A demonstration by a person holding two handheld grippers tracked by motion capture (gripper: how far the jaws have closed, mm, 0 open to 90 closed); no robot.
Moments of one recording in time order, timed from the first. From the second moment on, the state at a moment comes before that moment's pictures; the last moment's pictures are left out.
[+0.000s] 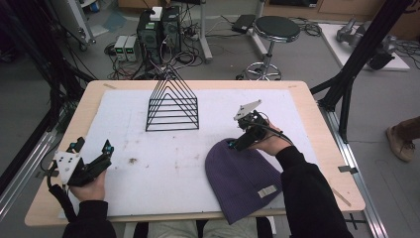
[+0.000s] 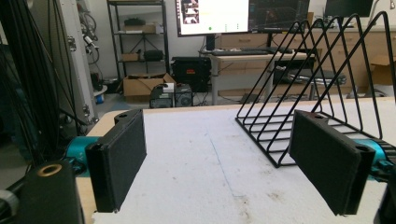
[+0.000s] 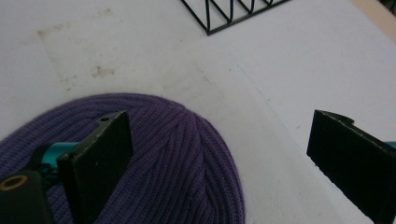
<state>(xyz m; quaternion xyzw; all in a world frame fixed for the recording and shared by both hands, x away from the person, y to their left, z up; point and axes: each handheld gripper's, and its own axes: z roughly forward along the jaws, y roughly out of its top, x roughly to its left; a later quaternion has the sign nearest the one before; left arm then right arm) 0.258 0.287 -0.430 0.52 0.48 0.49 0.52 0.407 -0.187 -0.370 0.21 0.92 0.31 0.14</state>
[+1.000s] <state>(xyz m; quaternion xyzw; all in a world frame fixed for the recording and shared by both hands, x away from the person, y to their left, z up) 0.260 0.285 -0.431 0.53 0.47 0.48 0.52 0.435 -0.185 -0.420 0.23 0.95 0.19 0.04</state>
